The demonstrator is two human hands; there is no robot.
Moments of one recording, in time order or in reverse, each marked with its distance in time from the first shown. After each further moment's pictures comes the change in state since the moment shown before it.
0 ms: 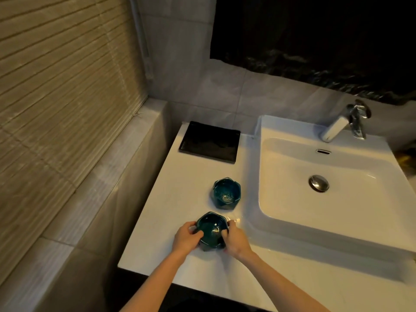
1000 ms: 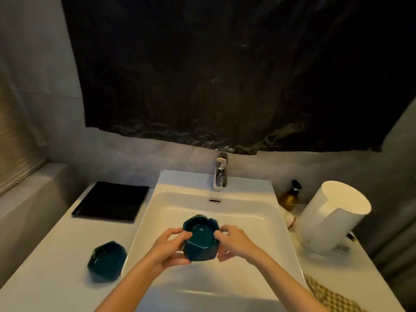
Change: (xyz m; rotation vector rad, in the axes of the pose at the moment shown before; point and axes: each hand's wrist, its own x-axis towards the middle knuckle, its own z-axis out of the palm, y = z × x) left_hand -0.067 0.205 0.268 -0.240 -0.264 0.135; right_hand -0.032 0.159 -0.346 0.338 0.014 -0.082
